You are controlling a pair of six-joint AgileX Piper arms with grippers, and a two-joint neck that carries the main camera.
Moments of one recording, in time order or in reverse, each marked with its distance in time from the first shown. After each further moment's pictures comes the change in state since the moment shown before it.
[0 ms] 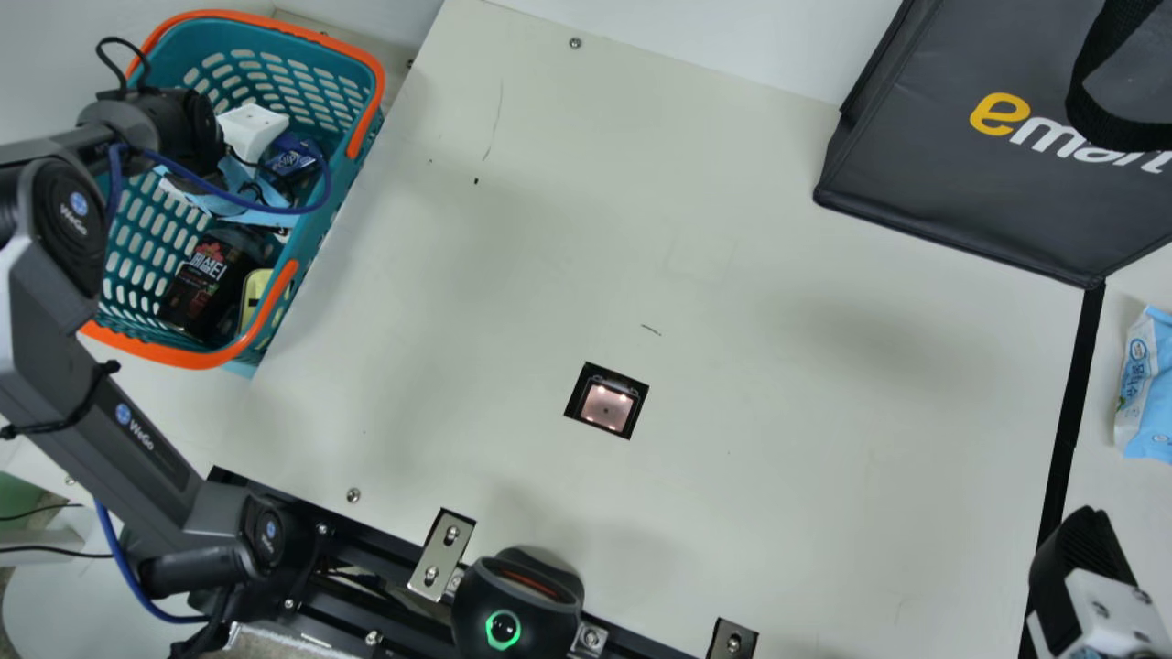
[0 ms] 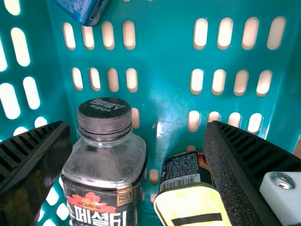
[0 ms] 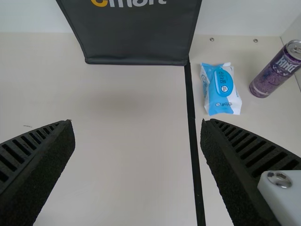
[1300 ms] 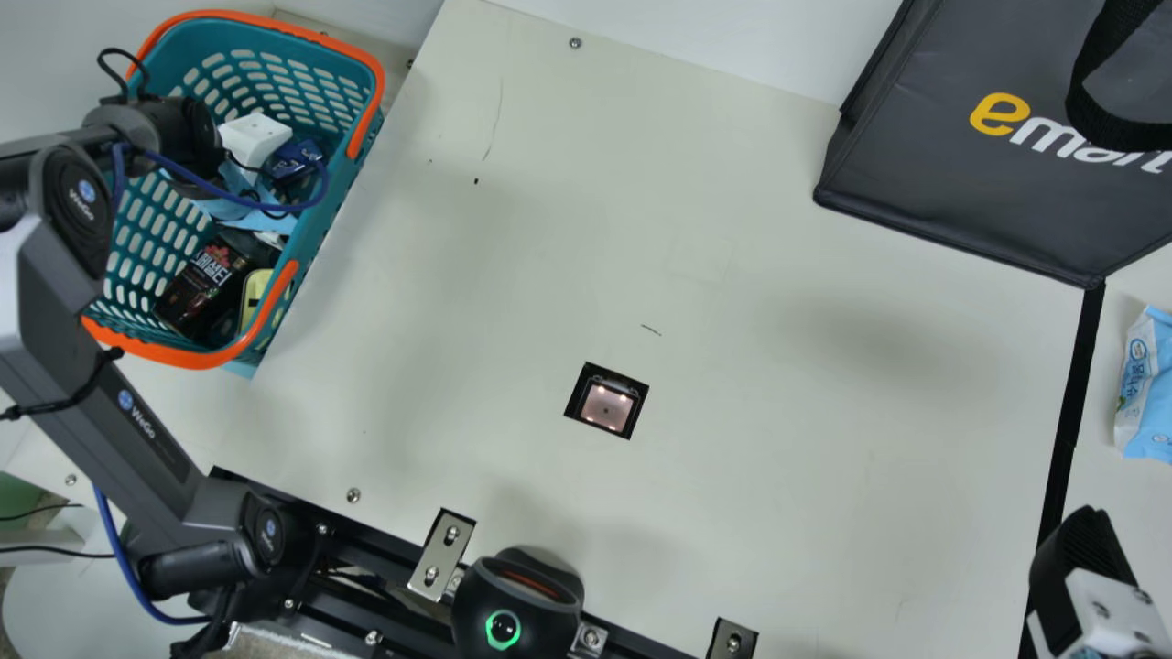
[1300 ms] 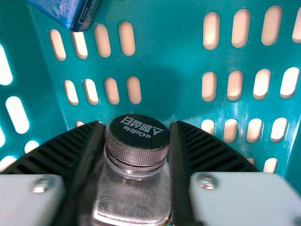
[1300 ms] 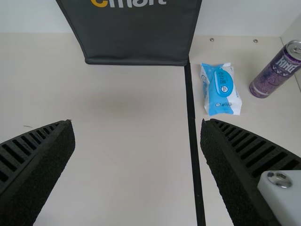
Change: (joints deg) left arm 1.8 4.5 -2.0 -1.6 -2.0 6.3; right arm 0.0 0.0 0.0 0.0 -0.1 0.0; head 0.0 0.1
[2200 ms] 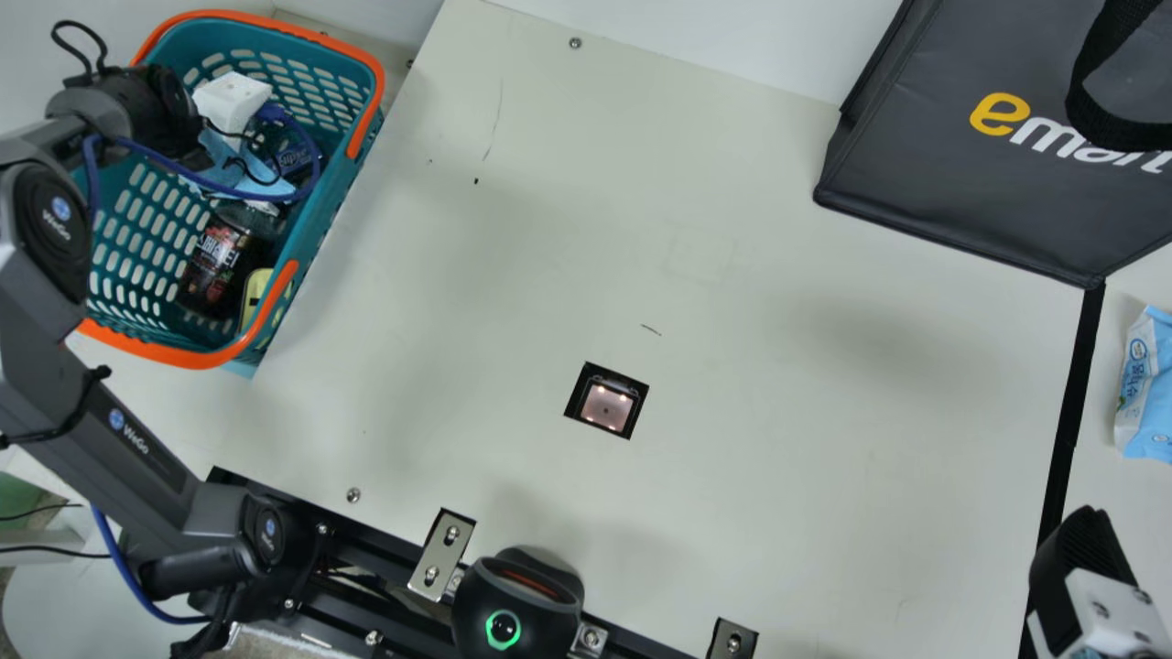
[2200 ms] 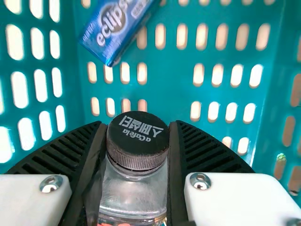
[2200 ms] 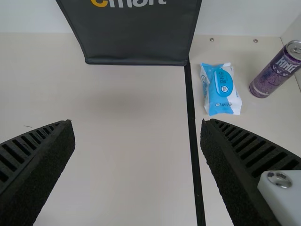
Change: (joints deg) left arm 0.1 -7.0 -1.2 -7.4 2.1 0.5; right arm 0.0 0.0 0.0 0.0 0.1 0.0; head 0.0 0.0
